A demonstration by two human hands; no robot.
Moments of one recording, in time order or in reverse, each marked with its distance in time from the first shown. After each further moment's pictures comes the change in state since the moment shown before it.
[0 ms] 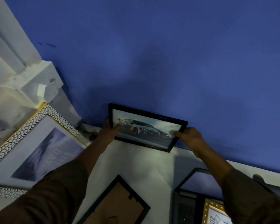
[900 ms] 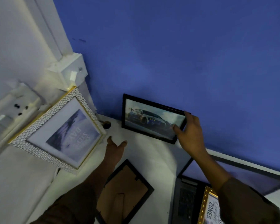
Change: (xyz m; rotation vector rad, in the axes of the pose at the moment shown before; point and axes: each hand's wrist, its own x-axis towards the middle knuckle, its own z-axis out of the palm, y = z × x) left_hand -0.115 -0.073 0.011 -0.112 0.198 -0.201; right_hand -0.098 -0.017 0.025 -0.211 0.293 -0.456
